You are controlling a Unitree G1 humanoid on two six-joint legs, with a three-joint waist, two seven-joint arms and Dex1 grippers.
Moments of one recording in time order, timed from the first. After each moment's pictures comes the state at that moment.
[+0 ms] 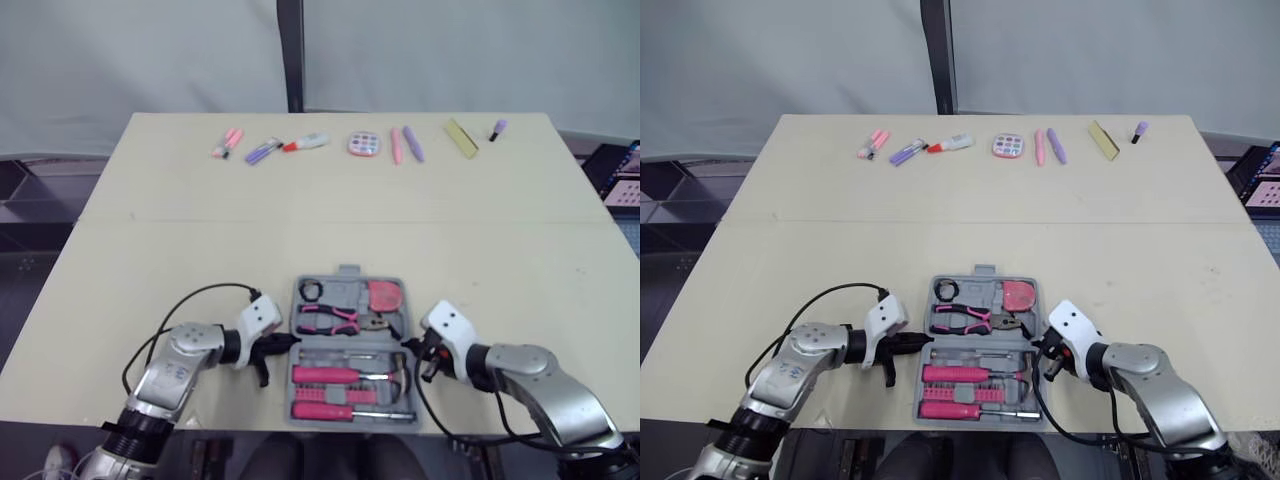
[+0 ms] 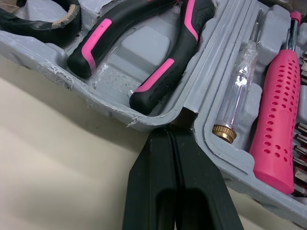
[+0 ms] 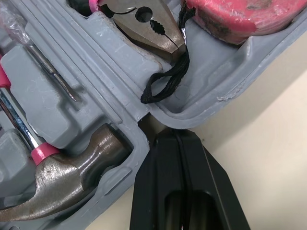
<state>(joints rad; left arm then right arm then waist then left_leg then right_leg) -0.18 0.48 -0.19 -0.09 -0.08 0.49 -0.91 -0.01 -0.66 0.11 -0.41 0.20 0.79 0.72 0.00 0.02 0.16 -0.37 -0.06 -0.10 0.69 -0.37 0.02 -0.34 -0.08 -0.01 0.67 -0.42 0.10</state>
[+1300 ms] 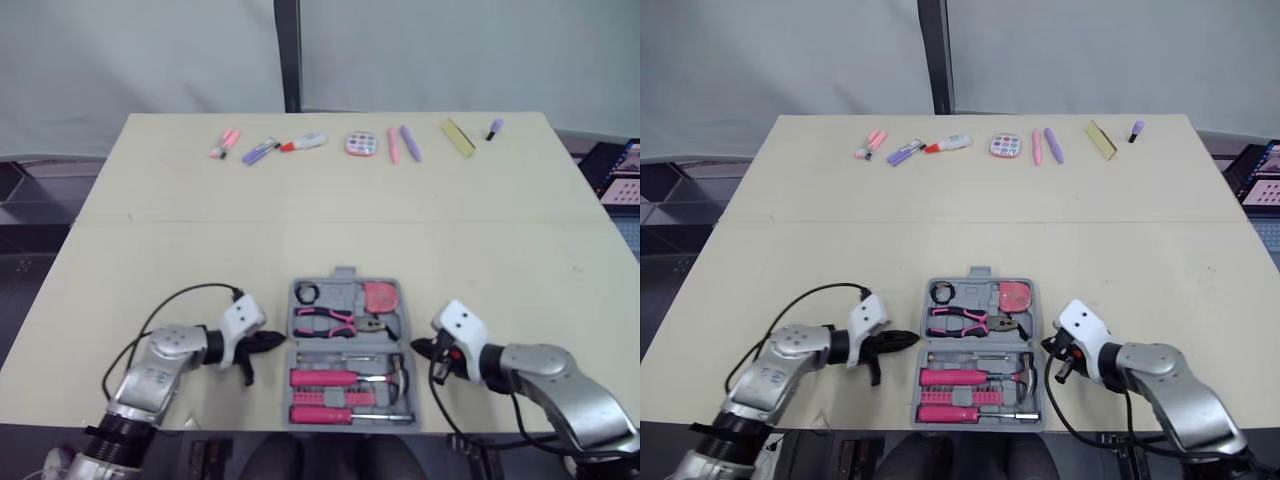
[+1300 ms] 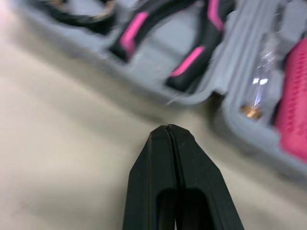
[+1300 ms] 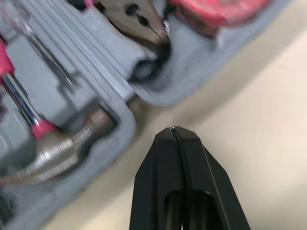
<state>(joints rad) -0.14 0.61 -0.07 -0.03 -0.13 0.39 -0.90 0.04 -0.76 0.01 -0.42 0.26 0.72 0.77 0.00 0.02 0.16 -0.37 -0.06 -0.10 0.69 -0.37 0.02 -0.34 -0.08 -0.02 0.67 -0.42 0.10</state>
